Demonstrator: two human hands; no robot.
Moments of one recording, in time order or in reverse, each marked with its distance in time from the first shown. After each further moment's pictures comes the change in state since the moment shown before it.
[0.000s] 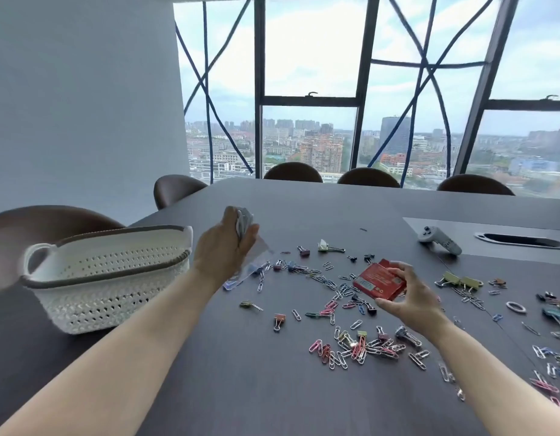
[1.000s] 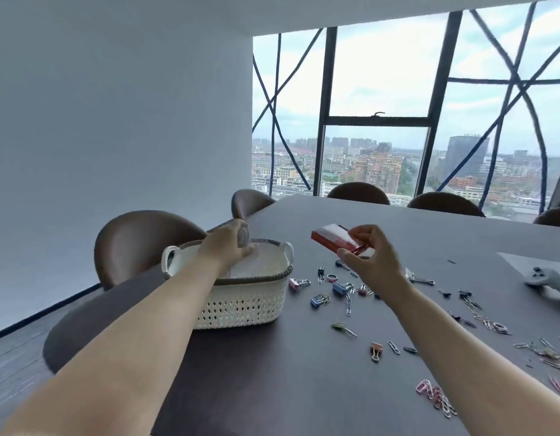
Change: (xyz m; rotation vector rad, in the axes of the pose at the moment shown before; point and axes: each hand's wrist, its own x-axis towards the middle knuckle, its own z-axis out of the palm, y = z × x) left_hand 0.014 -0.152 -0.100 0.156 -0.197 -0.273; right_hand 0.011 -0.232 0.098 0.505 -0.062 -0.322
